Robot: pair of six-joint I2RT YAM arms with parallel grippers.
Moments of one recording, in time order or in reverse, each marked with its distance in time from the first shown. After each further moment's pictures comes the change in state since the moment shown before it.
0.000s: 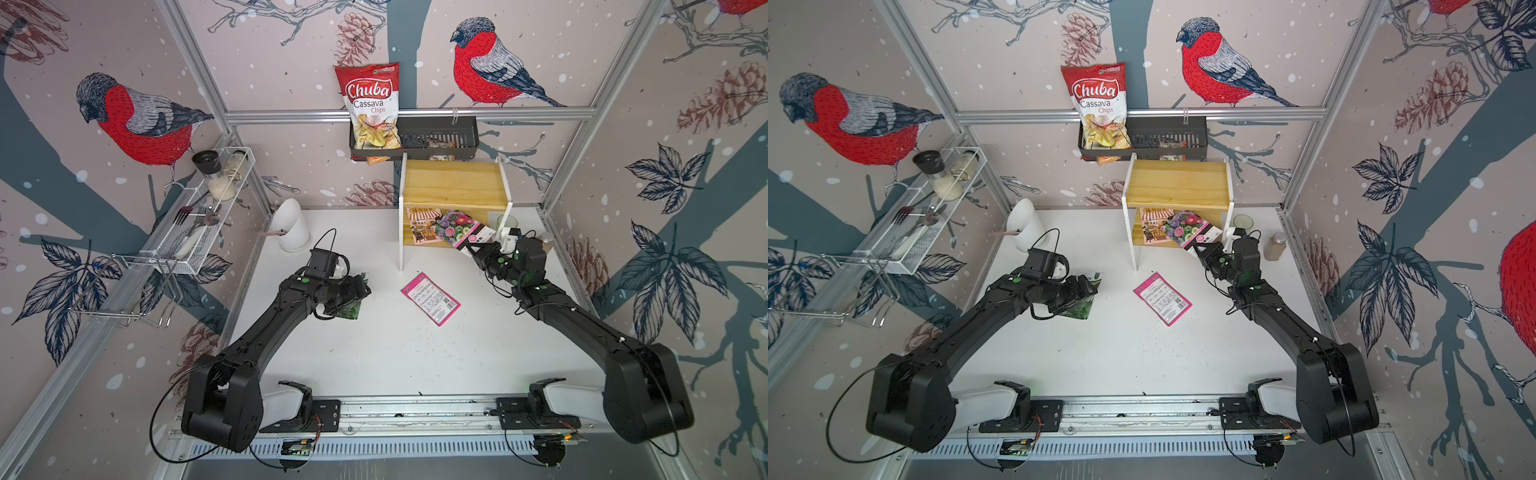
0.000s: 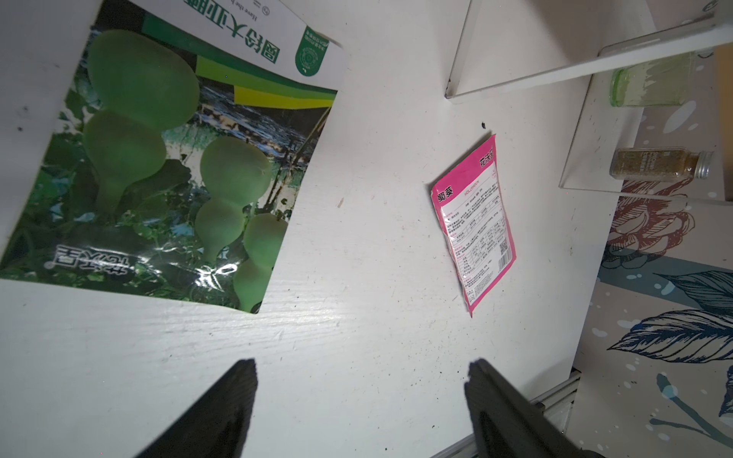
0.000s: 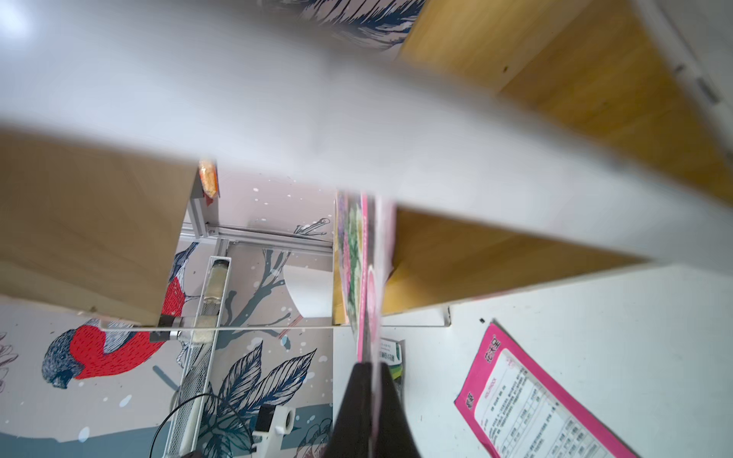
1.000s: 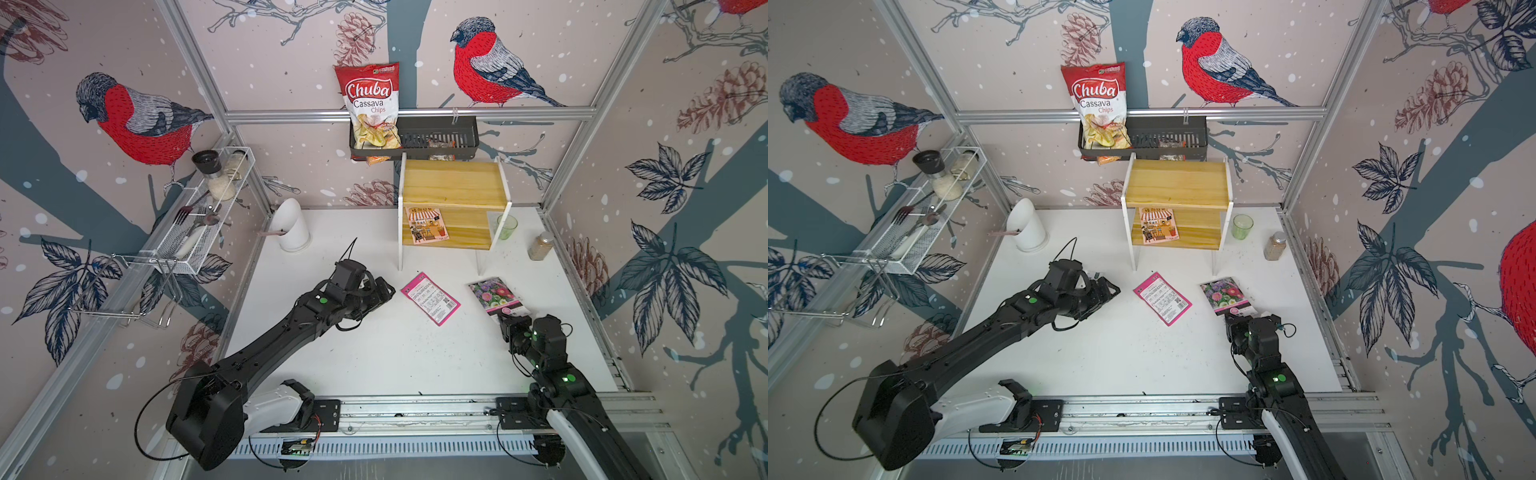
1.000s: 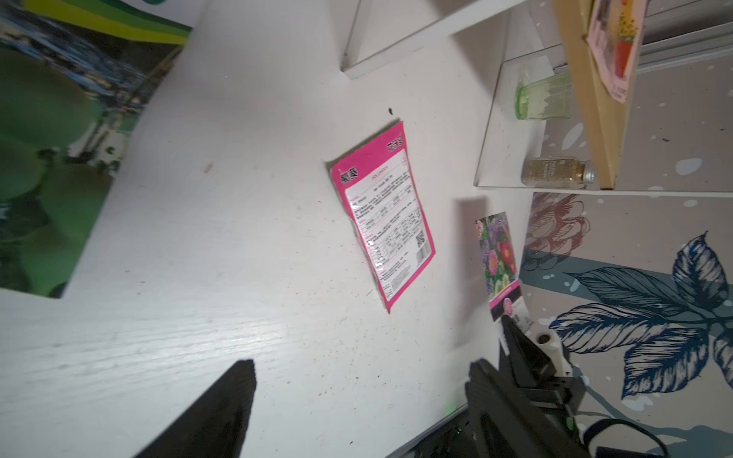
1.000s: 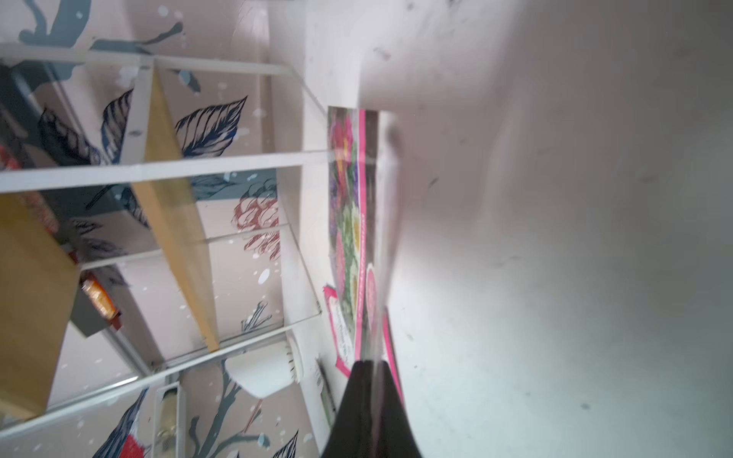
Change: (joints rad) left arm -0.337 -0.073 -0.092 0.308 -0.154 -0.423; right arm -0.063 -0.945 -0.640 -0.500 0.337 0.377
